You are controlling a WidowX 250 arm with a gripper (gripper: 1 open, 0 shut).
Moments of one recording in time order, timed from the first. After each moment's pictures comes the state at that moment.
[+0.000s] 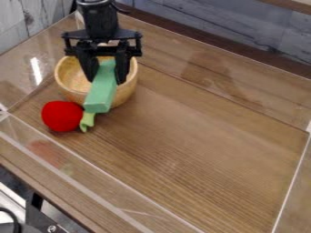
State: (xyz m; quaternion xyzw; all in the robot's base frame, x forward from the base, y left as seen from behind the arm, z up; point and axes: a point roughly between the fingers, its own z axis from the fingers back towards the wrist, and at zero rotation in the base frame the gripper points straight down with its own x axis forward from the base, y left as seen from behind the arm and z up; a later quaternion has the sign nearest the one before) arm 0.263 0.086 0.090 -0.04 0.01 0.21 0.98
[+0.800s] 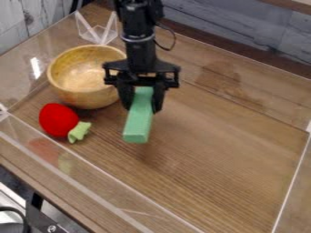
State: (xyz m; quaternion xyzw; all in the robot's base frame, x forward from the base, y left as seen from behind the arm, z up) arm 0.273 0.031 0.054 -0.04 0.01 0.20 0.98
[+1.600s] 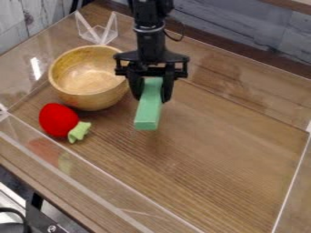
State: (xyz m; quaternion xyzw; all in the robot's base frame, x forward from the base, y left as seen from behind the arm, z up) arm 0.295 0.042 0.050 -0.04 0.03 0.22 0.97
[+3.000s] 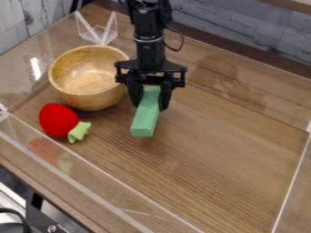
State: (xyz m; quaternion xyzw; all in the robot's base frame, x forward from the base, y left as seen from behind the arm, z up) arm 0.289 0.047 0.039 -0.05 0.05 0.19 0.98
